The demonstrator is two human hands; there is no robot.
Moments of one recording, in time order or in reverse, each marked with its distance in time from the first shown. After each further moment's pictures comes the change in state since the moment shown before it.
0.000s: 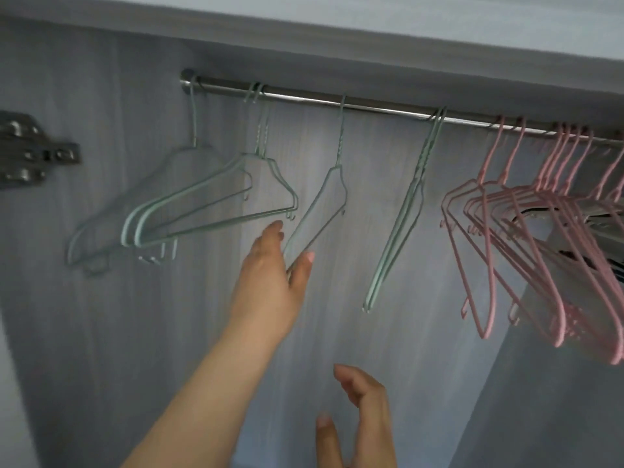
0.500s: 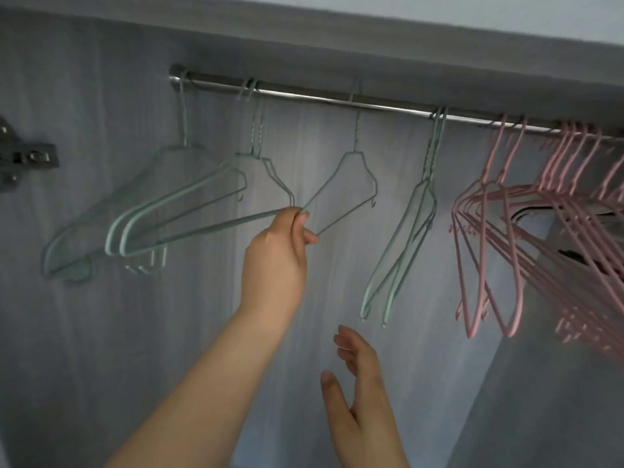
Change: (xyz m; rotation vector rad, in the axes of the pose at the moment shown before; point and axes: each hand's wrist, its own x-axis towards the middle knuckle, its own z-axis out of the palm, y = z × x) left_hand 0.036 0.001 0.020 -0.074 0.205 0.235; right_hand 0.041 0.011 0.001 0.094 -0.293 0.238
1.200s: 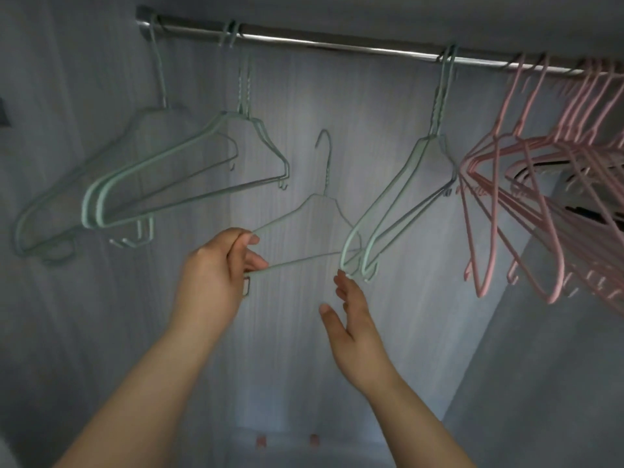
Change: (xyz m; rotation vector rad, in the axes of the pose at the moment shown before) left_hand -0.032 -0.067 -0.047 -0.033 -0.197 -0.166; right_hand 0.042 0.022 0.013 -0.041 -0.119 0.131
